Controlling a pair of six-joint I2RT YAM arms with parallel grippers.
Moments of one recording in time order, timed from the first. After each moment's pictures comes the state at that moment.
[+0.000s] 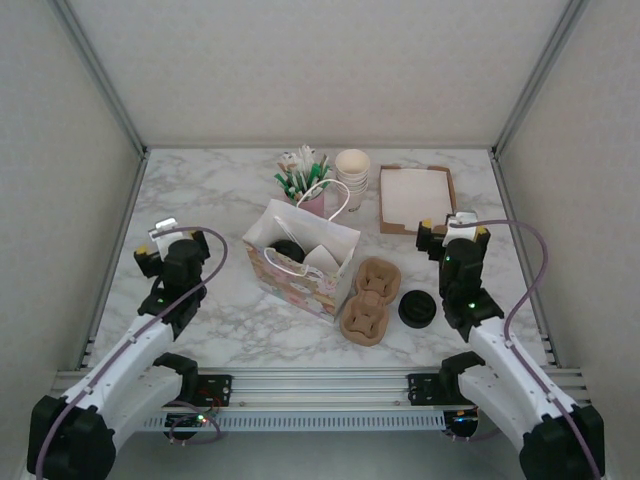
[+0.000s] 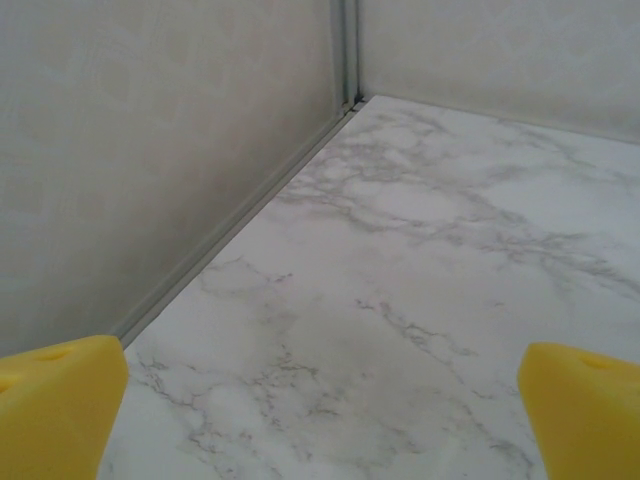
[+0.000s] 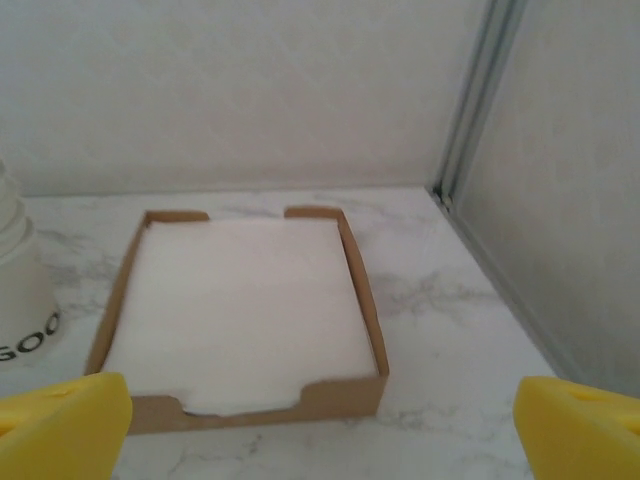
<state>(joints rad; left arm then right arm) -0.30 0.85 0.43 0.02 -0.82 -0.21 0.30 0.81 0.45 0.11 0.46 0.05</state>
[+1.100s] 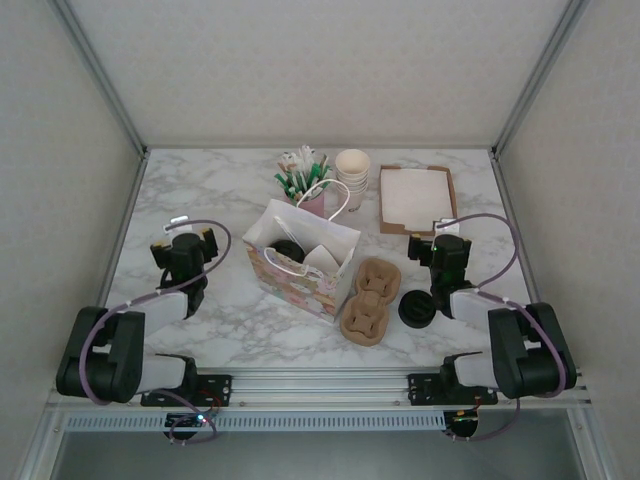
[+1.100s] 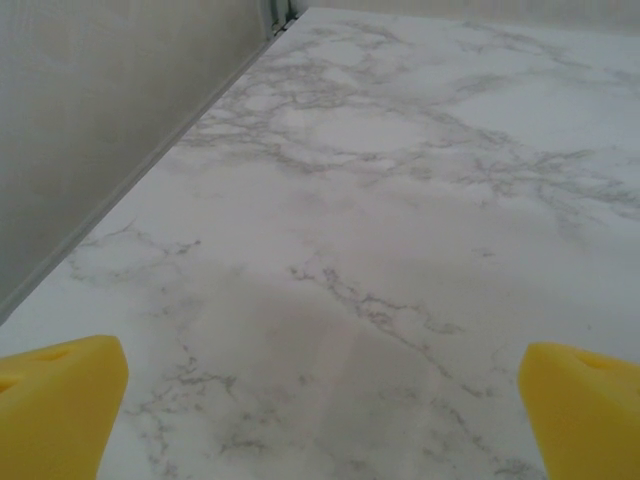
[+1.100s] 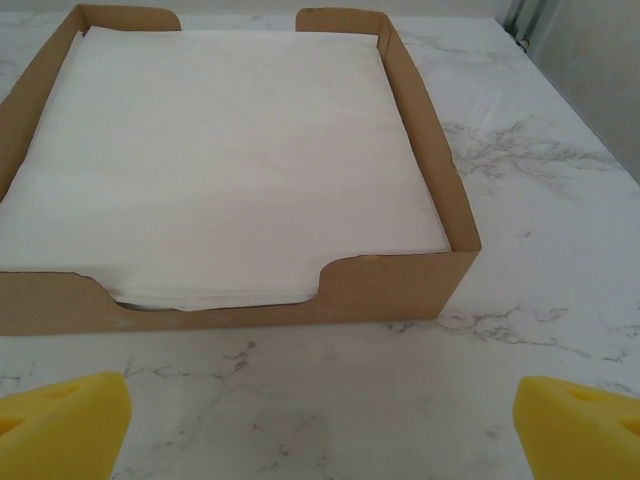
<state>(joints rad) -0.13 1.32 0.36 0.54 -0.51 -0.14 0.18 1.33 0.36 0.52 0.28 0.06</state>
